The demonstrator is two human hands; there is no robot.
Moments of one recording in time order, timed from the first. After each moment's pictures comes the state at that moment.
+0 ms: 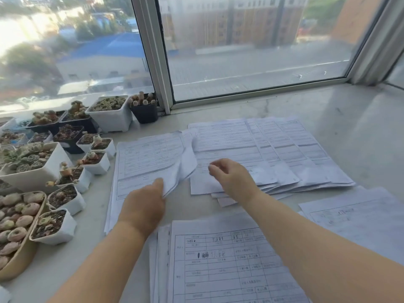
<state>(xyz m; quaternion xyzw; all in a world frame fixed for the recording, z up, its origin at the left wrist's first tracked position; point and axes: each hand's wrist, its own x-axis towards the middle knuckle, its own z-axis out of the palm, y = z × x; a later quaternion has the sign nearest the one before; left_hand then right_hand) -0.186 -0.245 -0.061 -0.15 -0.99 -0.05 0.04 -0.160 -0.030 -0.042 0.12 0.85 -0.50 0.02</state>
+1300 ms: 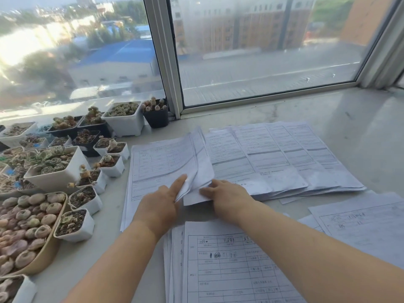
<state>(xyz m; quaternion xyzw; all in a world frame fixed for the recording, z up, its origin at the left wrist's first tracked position) -0.186 -0.253 -0.062 -0.18 -0.98 -0.06 -0.01 -0.162 -0.066 -0.053 -0.08 0.99 -0.08 0.13</state>
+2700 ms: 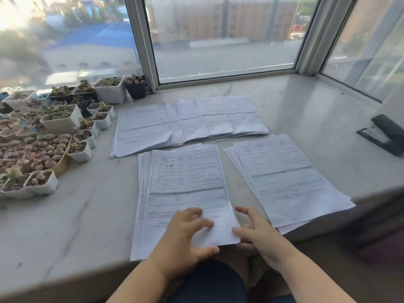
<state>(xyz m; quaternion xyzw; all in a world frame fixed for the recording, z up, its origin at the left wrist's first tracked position) 0.151 -0.207 -0.052 -0.32 -0.89 -0.31 -0.11 0.212 0.004 -0.043 0.22 0.66 -0.70 0.16</state>
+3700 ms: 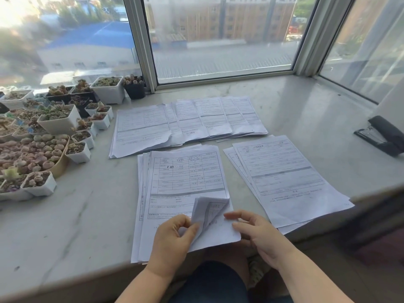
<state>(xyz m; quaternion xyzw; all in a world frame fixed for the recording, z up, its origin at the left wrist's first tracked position) 0.152 -0.208 -0.060 -0.10 -0.82 -0.56 -0.08 0.207 -0.001 -0.045 0.23 0.63 -0.73 0.14</state>
